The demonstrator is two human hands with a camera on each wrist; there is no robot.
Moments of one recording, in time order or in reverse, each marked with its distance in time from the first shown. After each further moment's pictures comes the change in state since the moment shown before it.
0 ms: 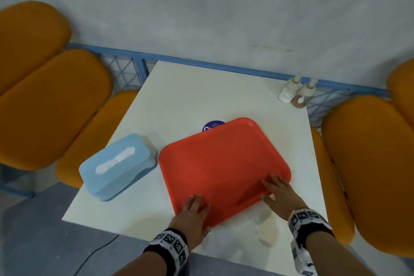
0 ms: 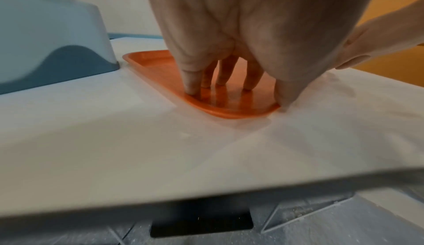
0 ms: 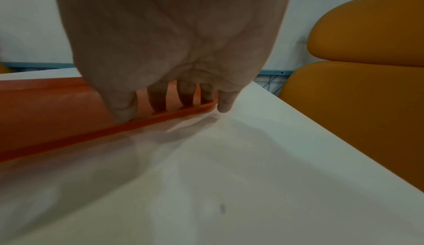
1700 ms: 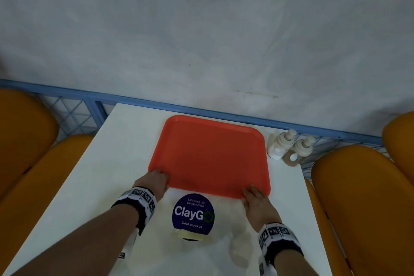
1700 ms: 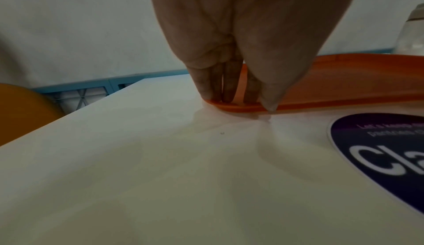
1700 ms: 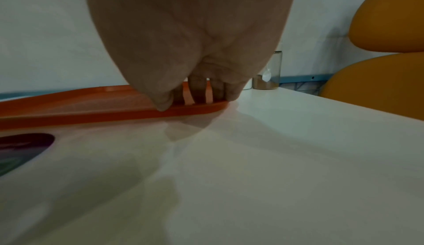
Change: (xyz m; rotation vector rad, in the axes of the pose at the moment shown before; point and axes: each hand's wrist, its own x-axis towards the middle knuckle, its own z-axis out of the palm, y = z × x) left_hand 0.270 -0.104 -0.265 0.133 0.223 -0.122; right_hand 0.229 -0.028 -0.099 0.013 0.178 0.088
